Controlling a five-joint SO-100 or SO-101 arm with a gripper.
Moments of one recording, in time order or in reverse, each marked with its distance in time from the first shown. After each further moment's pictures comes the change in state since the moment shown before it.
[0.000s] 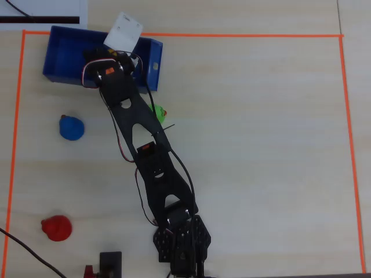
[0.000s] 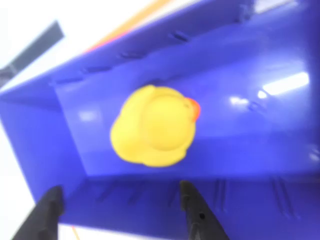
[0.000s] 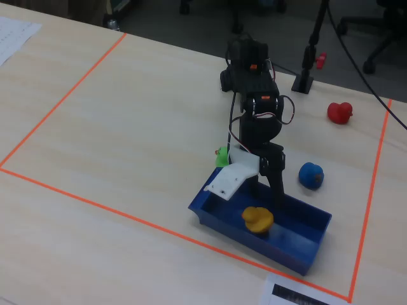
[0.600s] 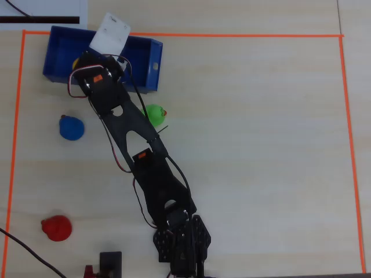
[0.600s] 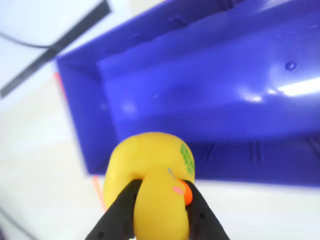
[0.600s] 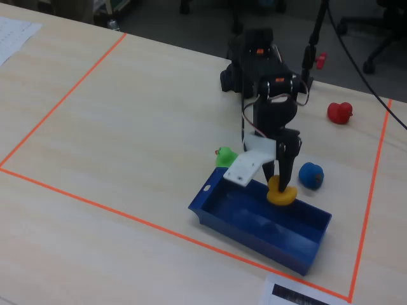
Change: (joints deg) arm -4.1 7.6 8.6 -3.5 3.3
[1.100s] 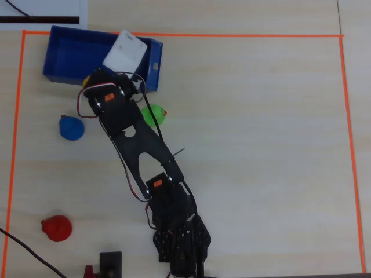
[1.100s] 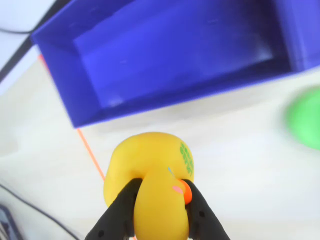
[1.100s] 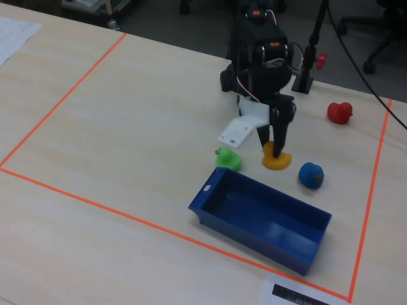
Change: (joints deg) arm -1.1 28.7 31.2 0.0 3.3
